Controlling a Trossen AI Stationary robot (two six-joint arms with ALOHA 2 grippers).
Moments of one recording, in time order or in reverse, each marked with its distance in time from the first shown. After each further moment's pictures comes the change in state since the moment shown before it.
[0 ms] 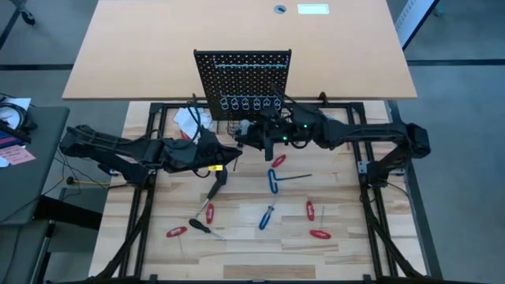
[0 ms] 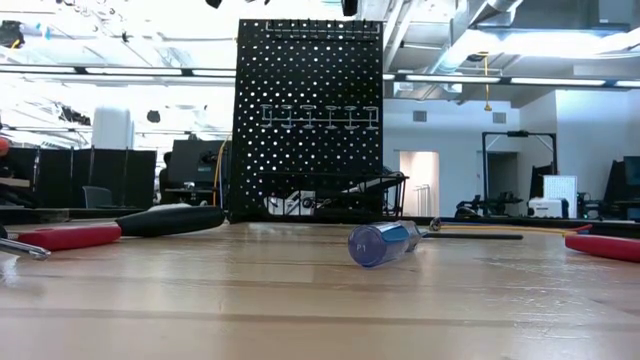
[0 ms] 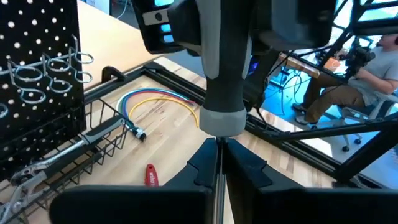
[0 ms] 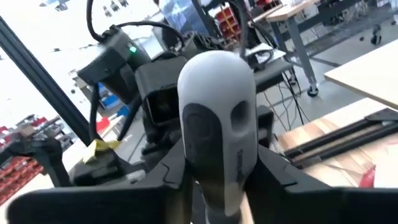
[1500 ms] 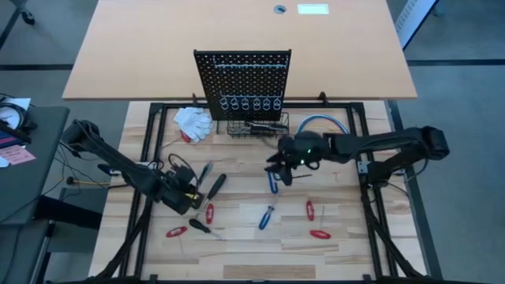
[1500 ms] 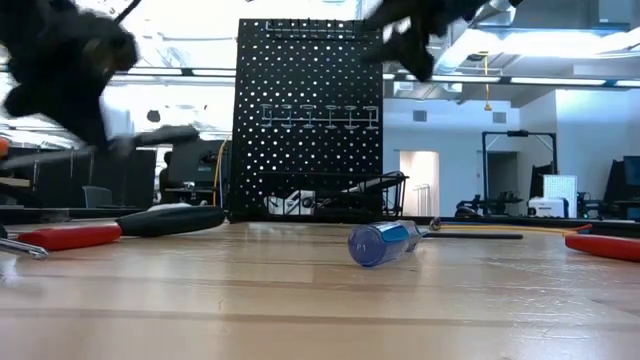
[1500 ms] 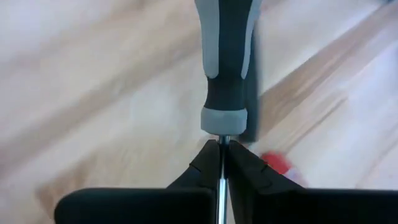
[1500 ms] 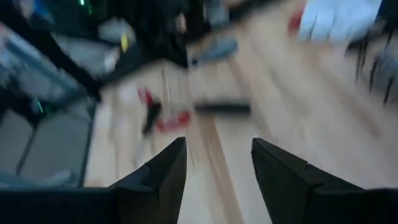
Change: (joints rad) left arm -0.331 -0.053 -0.414 -0.615 0.008 -0.965; right arm 0.091 -0.188 -0.326 -0.404 0.106 -0.067
